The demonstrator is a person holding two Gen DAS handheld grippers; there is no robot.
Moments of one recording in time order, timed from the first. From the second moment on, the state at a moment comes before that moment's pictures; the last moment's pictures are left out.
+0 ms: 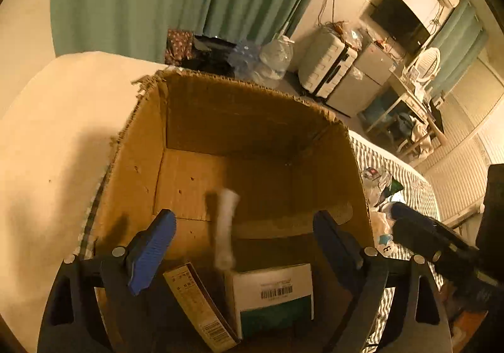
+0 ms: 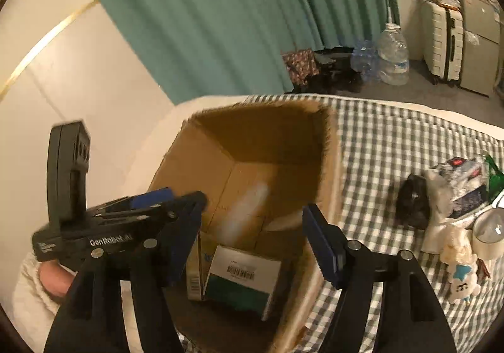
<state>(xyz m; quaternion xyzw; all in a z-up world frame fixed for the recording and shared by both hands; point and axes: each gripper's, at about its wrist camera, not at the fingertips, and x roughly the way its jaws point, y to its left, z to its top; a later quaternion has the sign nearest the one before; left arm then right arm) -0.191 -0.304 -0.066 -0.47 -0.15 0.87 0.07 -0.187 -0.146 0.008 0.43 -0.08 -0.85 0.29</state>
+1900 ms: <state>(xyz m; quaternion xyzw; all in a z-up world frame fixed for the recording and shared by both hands) -0.167 -0.026 -0.184 -0.53 -0.14 0.83 0.08 -0.237 0.127 -0.130 0.45 0.02 -0.86 0.25</state>
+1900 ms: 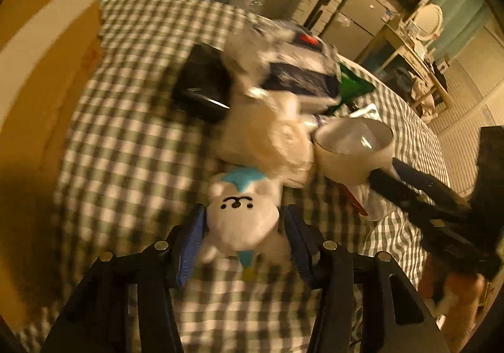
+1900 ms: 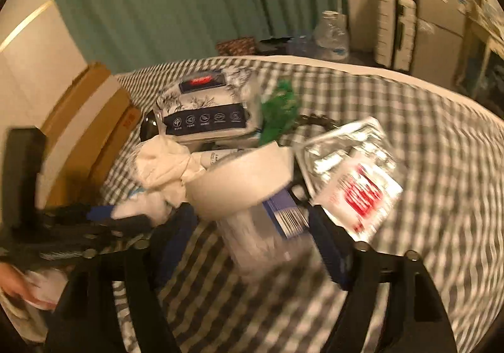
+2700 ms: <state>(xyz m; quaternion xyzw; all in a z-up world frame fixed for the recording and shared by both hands) -0.173 -0.011 -0.214 -0.55 -0.11 0.82 0.11 -0.144 0.143 -0.139 0.53 -0.07 -0.83 0.15</state>
